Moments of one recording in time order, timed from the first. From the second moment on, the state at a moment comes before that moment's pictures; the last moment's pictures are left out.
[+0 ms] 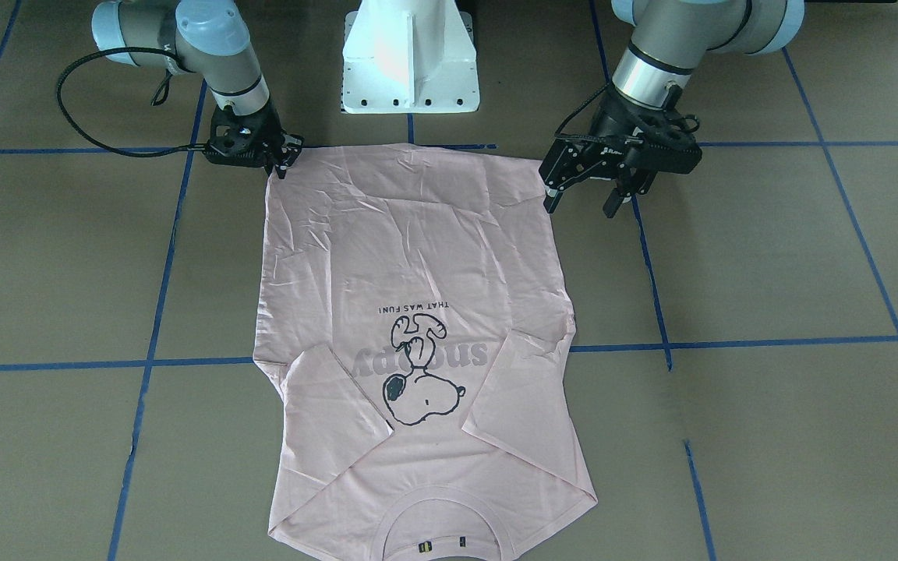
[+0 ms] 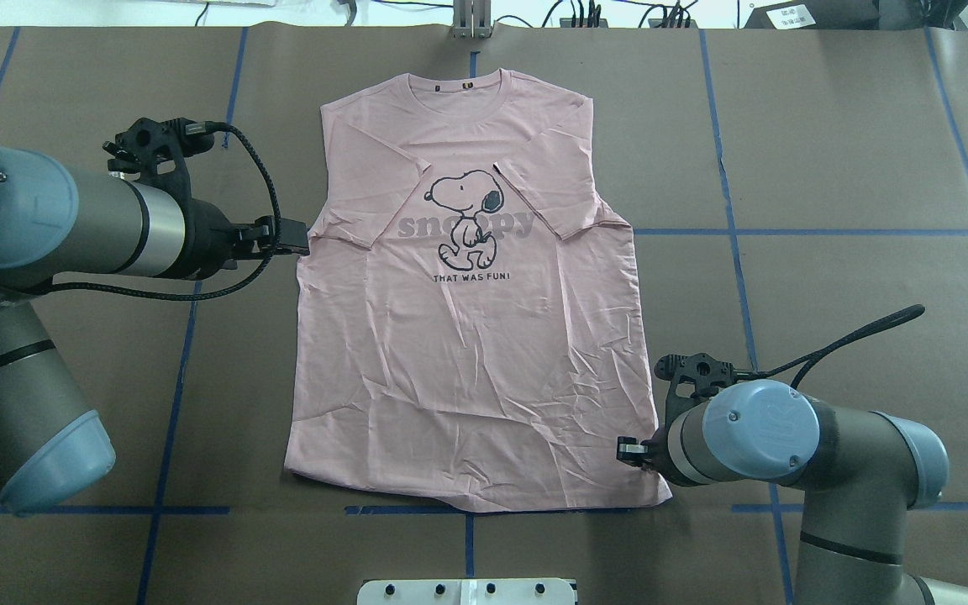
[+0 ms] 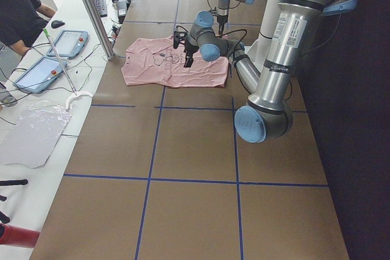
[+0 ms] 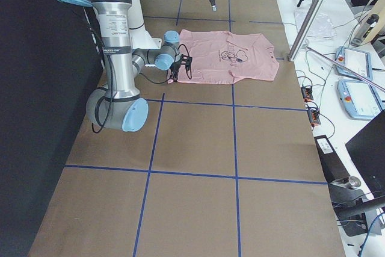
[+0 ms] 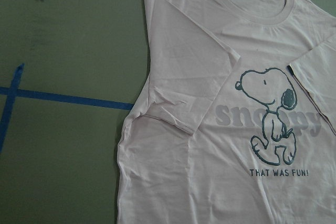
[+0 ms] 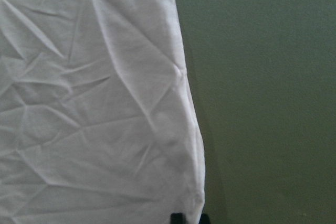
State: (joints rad) left arm -0.68 -1.89 -2.02 -1.87 -1.82 -1.30; right arm 0.29 -1.41 1.97 -1.36 1.77 1.52
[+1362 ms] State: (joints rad) left arm -0.37 -1.79 -2.03 -1.80 -1.64 -1.67; right arm 0.32 -1.41 2.07 -1.36 1.76 1.52
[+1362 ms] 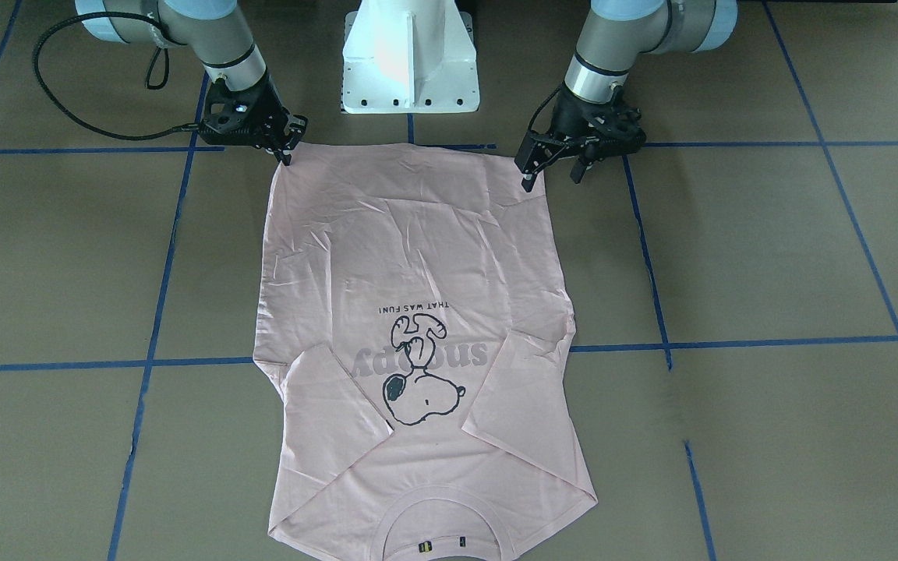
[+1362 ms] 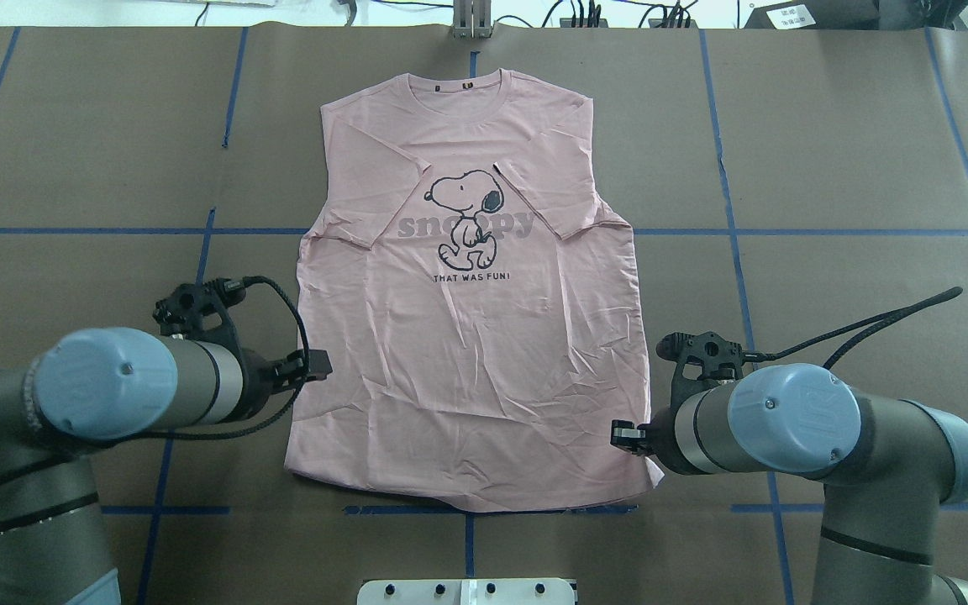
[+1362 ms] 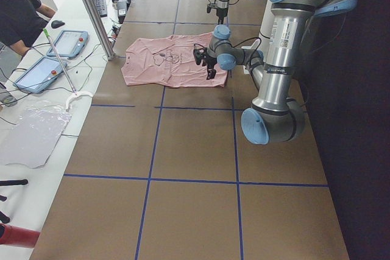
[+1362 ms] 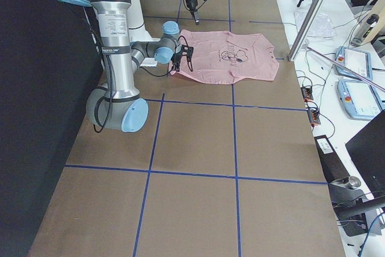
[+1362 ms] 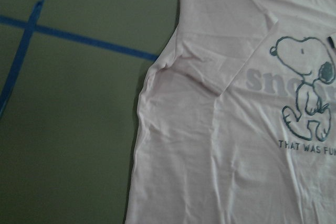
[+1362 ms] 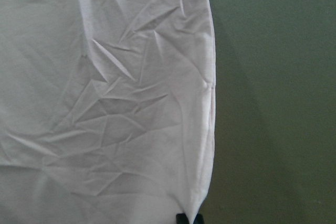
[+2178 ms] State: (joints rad) left arm -0.20 -1.80 -2.01 -1.70 -1.56 -1.71; right arm 0.34 -1.41 2.07 -1.36 1.77 1.51
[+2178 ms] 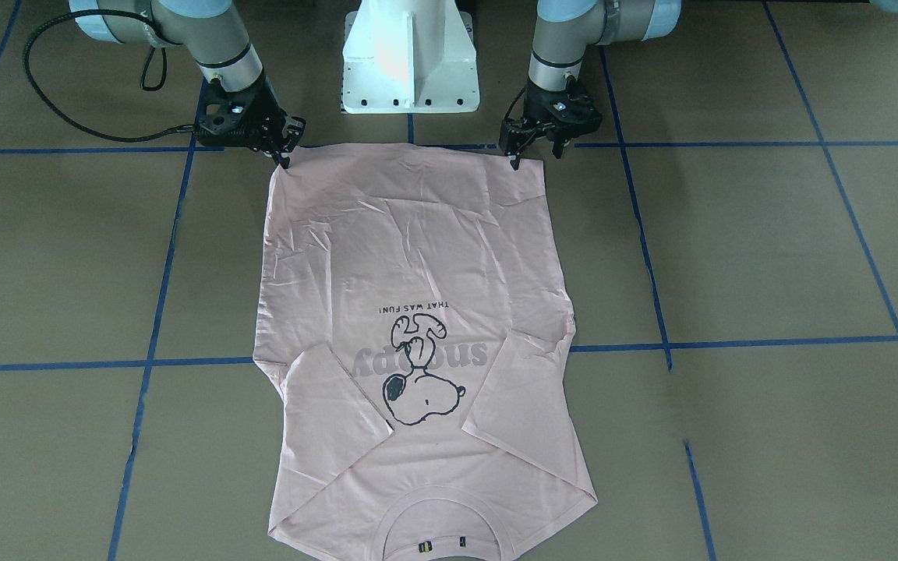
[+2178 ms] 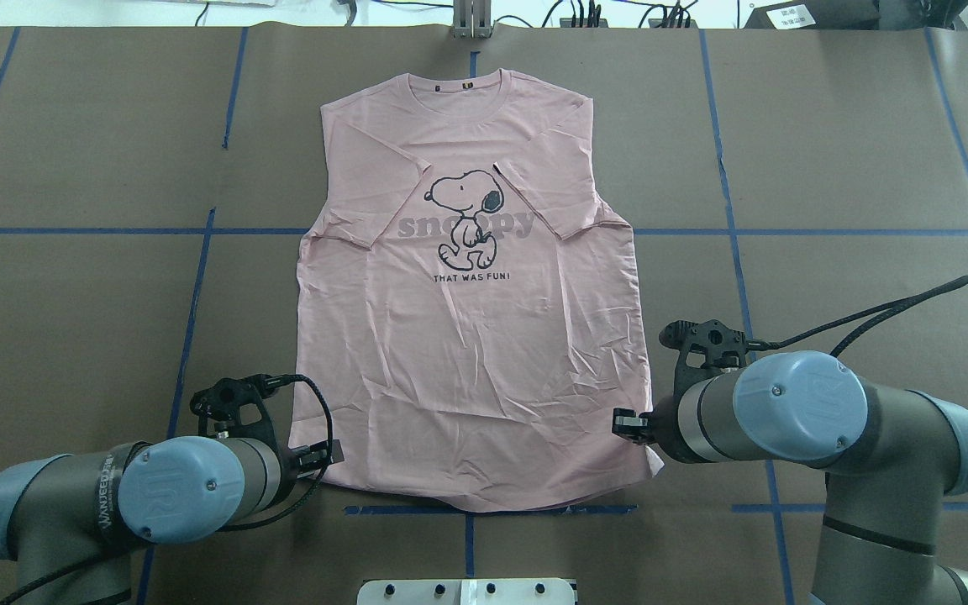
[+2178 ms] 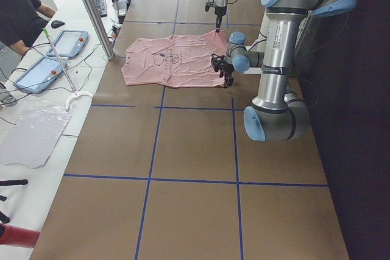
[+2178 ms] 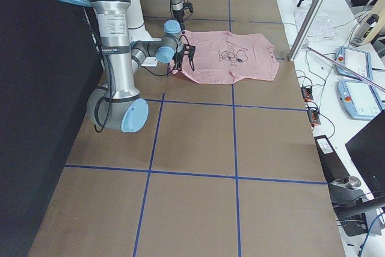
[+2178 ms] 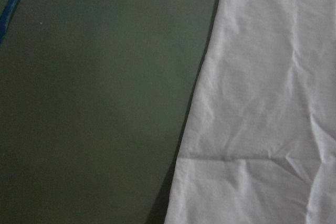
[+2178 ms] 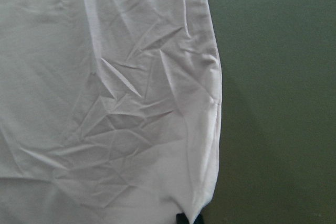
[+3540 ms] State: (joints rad) left arm -0.20 -1.82 -1.99 -1.71 -1.56 -1.65; right arm 0.35 -1.41 2.07 -1.36 1.77 1.51
